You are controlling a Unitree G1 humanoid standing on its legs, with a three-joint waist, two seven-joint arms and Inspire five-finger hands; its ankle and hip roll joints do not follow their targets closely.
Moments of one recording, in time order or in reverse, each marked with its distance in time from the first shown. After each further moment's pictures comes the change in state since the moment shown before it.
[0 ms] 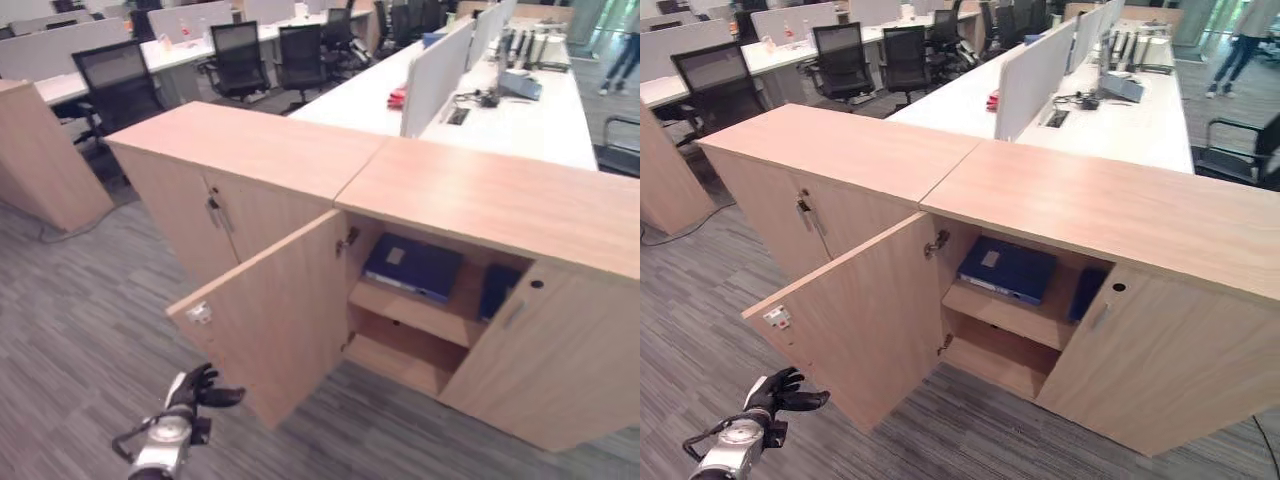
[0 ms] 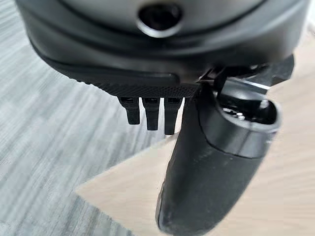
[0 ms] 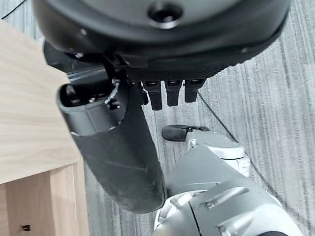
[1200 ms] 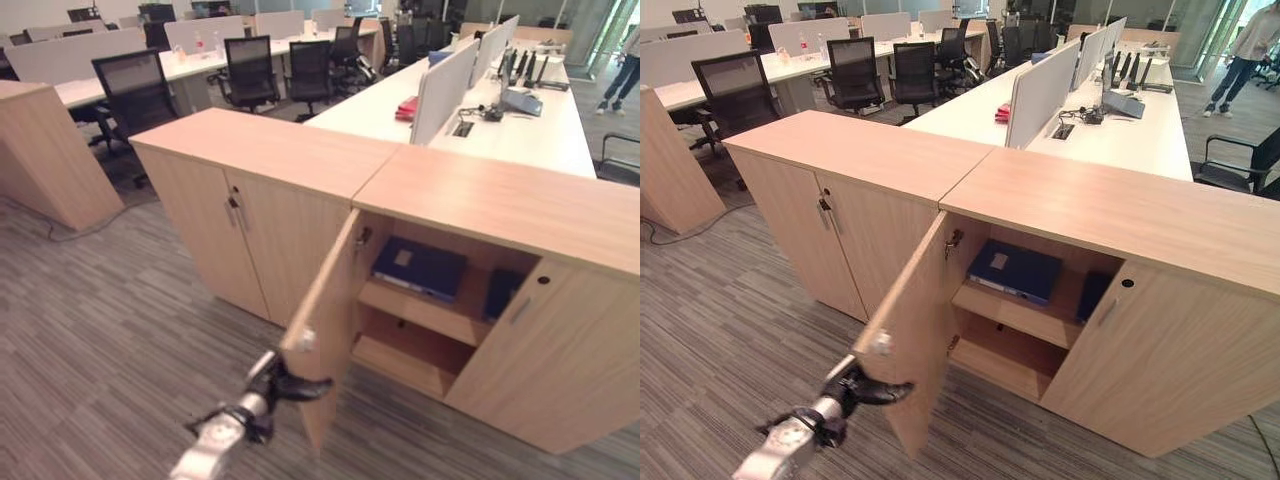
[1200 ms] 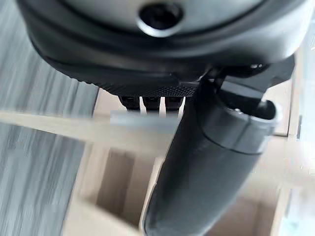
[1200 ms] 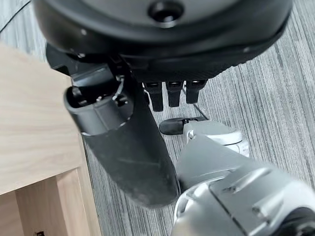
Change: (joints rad) left arm 0.208 -0.072 -0.415 -0.611 -0.489 -0.013 -0.166; right arm -0.066 0.016 -0.042 0.080 0.111 0.008 0.005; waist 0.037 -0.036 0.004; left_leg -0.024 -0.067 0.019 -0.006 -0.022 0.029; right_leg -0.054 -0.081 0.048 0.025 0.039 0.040
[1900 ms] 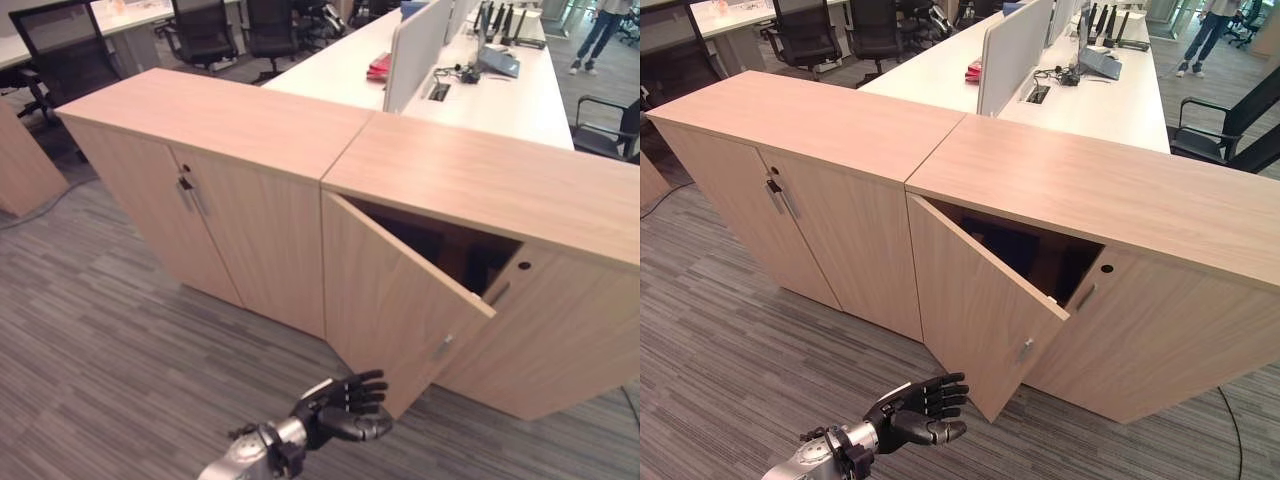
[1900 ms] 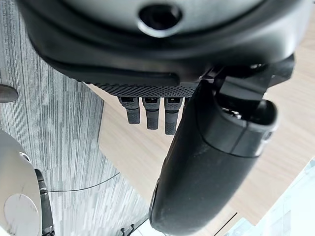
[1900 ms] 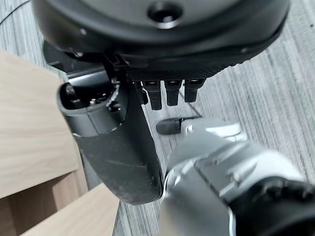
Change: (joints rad) left arm 0.033 0.061 -0.133 -0.154 -0.107 0.098 -0.206; right arm -0.027 0.061 0.082 -0.039 0.010 -0.015 0.004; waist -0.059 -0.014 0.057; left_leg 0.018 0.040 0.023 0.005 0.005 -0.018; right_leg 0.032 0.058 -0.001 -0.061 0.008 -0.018
